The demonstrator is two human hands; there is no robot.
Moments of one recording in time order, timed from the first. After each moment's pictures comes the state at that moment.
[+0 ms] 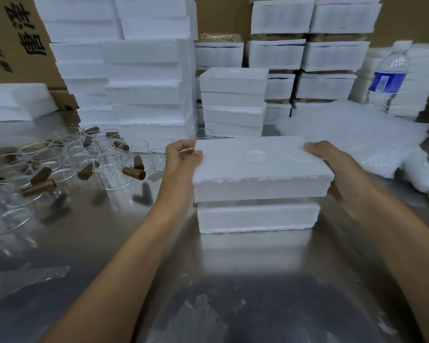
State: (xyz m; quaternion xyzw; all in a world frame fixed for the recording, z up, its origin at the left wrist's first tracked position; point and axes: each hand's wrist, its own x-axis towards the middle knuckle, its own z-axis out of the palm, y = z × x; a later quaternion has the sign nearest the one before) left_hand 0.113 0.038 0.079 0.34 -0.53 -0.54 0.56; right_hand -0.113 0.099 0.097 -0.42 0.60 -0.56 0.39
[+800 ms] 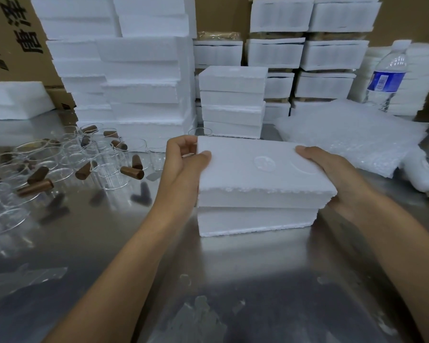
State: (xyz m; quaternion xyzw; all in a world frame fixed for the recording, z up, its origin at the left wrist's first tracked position) left_hand 0.113 0.045 0.080 0.31 -0.58 -0.49 0.57; right_hand -0.113 0.094 0.091 -0.37 0.56 -0.59 0.45
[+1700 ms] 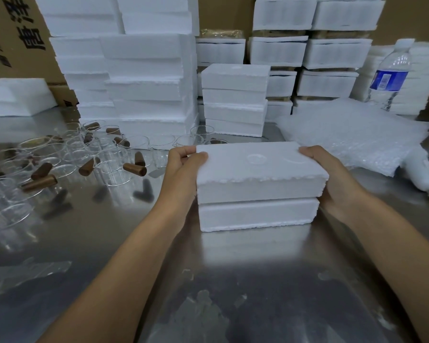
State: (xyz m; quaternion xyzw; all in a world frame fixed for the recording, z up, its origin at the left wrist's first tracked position) left_hand 0.112 0.037 0.077 0.39 -0.48 -0.57 0.55; right_hand -0.109 0.090 0.078 -0.37 0.53 -0.60 0.48
